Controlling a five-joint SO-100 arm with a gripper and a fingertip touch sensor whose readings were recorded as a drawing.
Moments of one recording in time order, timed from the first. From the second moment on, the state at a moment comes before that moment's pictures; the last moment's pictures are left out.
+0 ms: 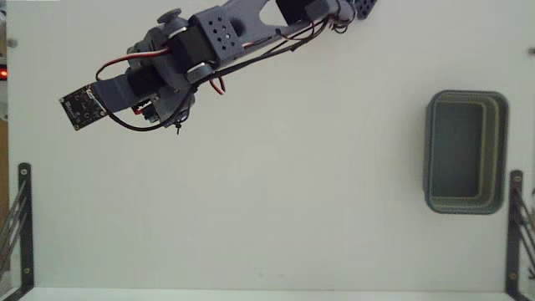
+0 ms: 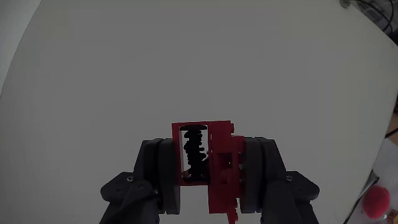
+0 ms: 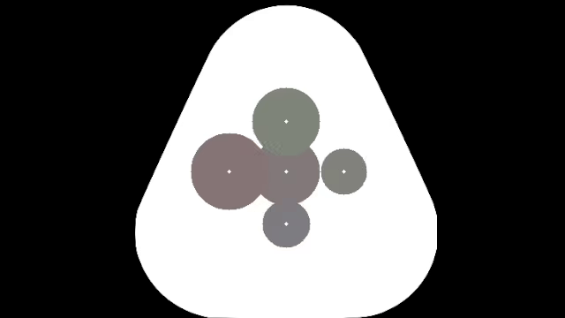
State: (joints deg) arm 59.7 67.7 30.9 95.1 -0.2
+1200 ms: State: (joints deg) arm 50.0 67.7 30.9 95.1 -0.1
